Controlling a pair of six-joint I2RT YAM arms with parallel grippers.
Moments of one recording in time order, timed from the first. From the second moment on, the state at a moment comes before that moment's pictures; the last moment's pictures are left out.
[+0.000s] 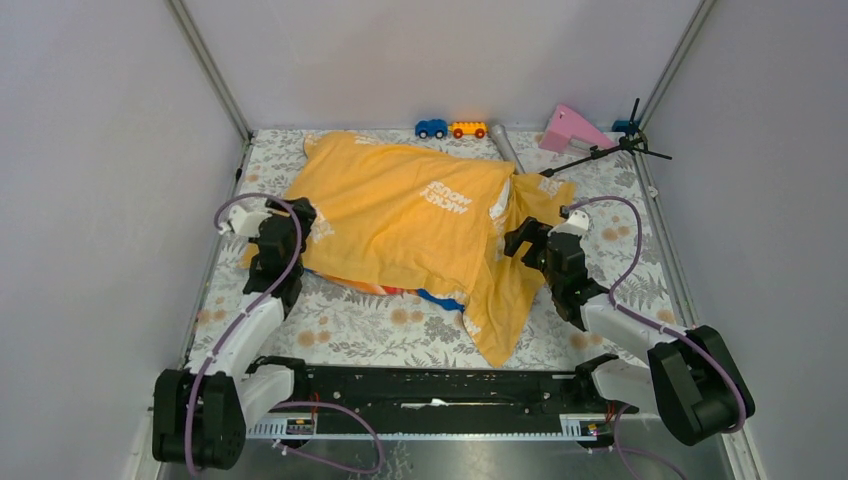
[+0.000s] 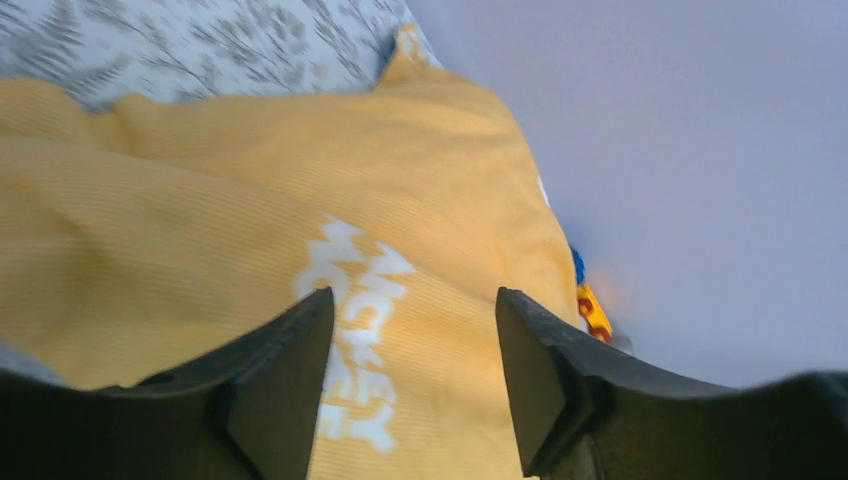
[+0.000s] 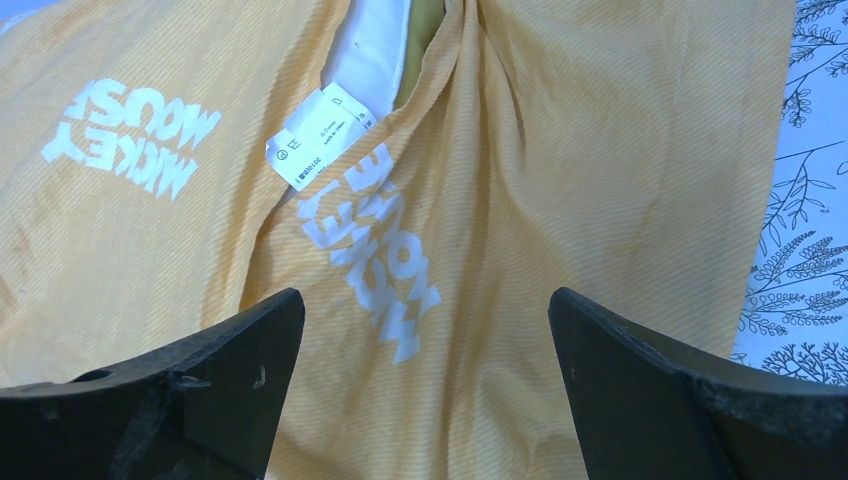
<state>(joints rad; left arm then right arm) -0.09 0.96 0.45 0.29 -0.46 -0.99 0.39 1.16 0.36 0.41 0.23 0.59</state>
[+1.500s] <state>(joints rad) -0.75 1.64 1.02 0.10 0.03 -0.32 0.39 1.23 0.40 0.44 0.05 0.56</state>
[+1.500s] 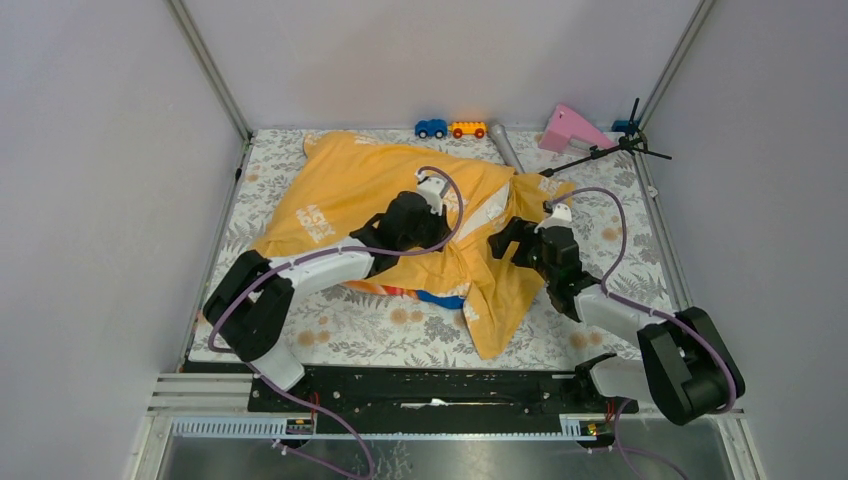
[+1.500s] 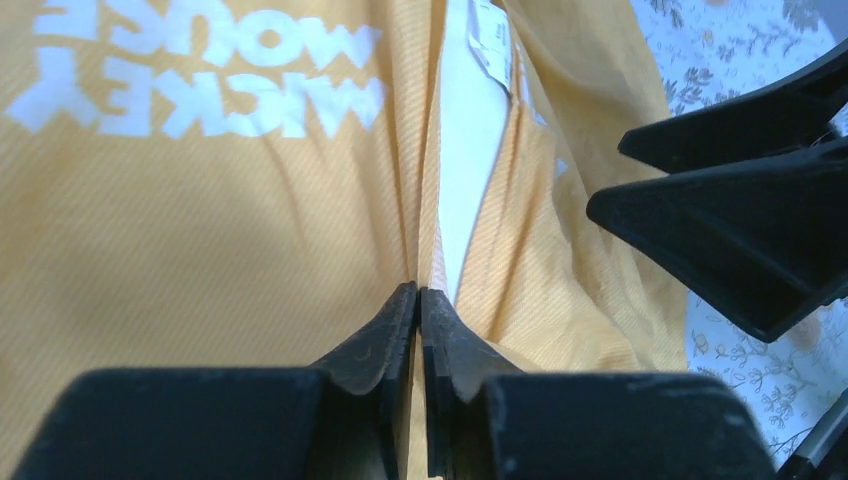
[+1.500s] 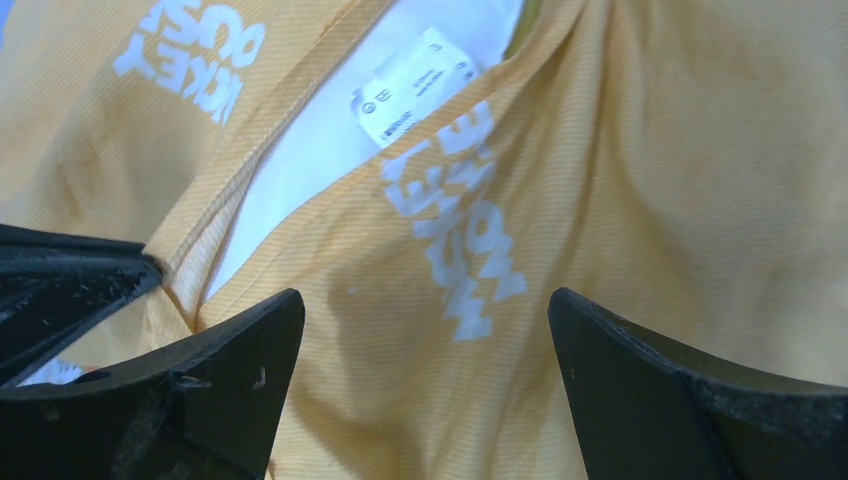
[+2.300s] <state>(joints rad) -0.70 1.57 0.86 0.28 0.01 -0.37 0.45 1.42 0.56 0.37 0.05 0.56</state>
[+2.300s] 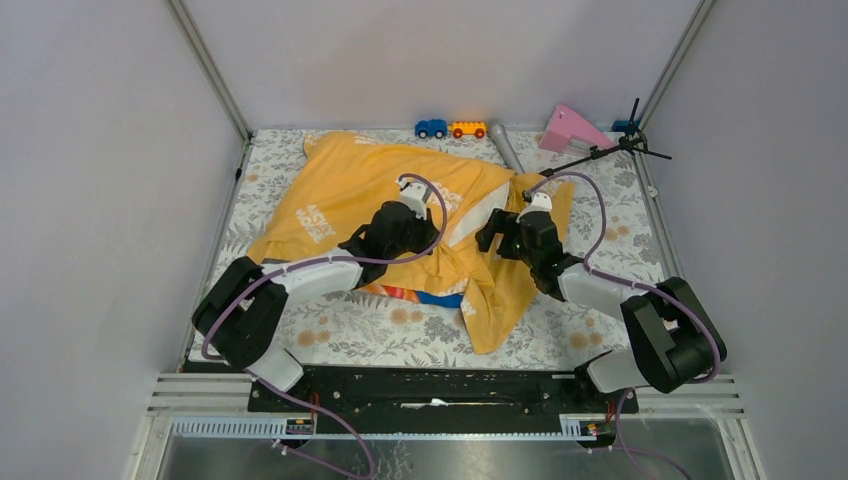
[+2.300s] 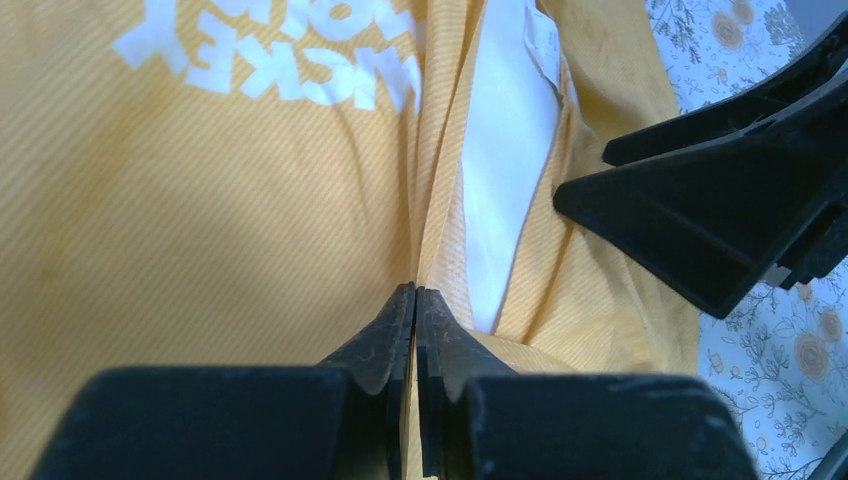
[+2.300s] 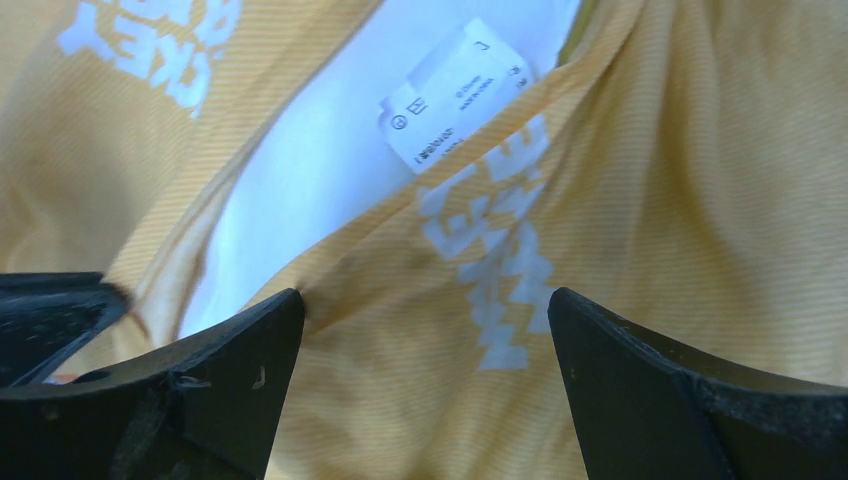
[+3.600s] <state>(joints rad) -0.67 1.39 0.68 0.42 -0.14 -0.43 0.44 1.25 0.82 -0.20 0.25 0.67</state>
